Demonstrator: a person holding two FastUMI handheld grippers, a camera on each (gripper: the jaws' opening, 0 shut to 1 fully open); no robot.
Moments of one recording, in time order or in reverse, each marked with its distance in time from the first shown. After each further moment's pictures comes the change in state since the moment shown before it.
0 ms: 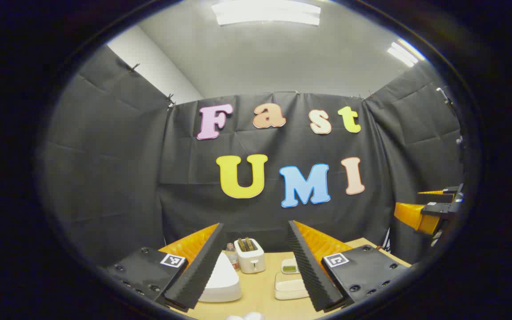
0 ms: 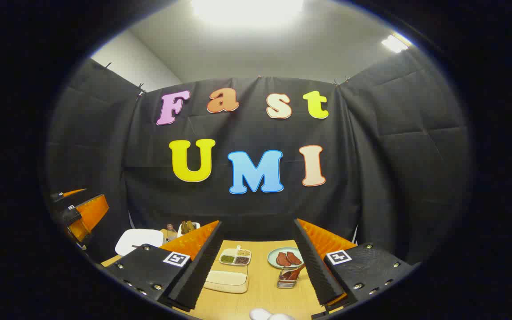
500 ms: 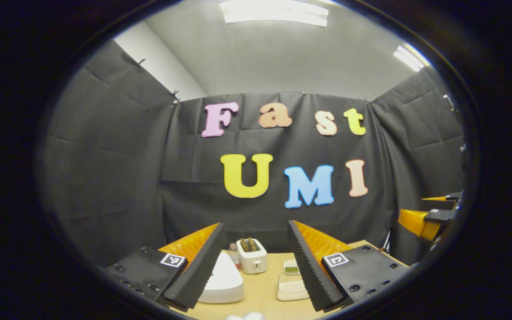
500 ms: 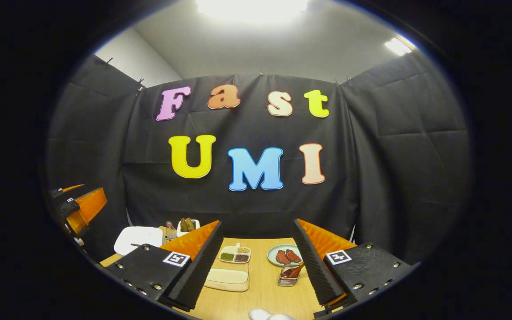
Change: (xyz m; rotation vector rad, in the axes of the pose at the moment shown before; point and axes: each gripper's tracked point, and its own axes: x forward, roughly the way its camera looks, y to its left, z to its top) left arm 0.008 0.018 0.003 -0.019 -0.018 0.002; right arm 0.000 0.007 -0.003 -0.003 0.022 -0.037
